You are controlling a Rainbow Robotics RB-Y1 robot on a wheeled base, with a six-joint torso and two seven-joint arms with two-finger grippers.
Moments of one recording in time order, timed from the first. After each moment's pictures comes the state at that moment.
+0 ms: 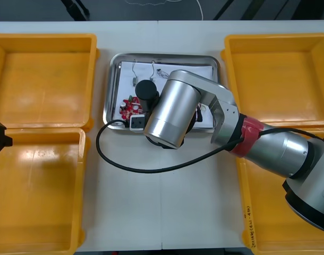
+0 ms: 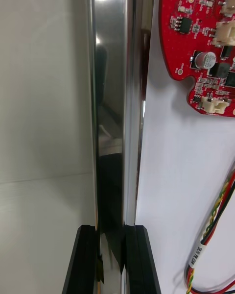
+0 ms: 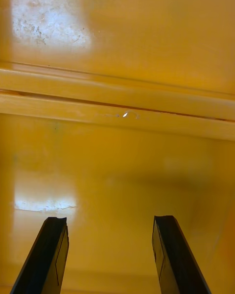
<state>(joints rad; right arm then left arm) -0.95 -0.33 0.92 -1.54 -0.45 1.53 1.95 -0.15 0.64 0.39 -2.18 0.70 1.91 -1.30</state>
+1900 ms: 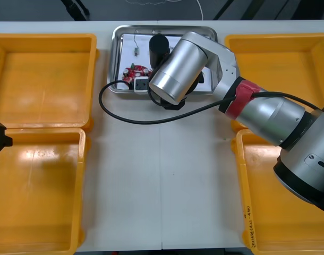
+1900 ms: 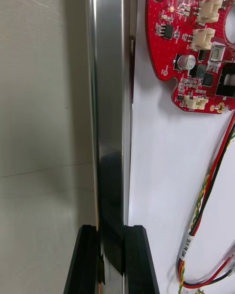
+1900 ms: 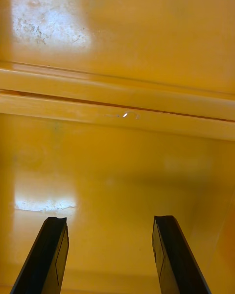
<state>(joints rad) -1.12 -0.29 0.82 -1.17 -0.46 1.26 2.14 -0.15 0.64 0.39 -2.18 0.70 1.91 -1.30</state>
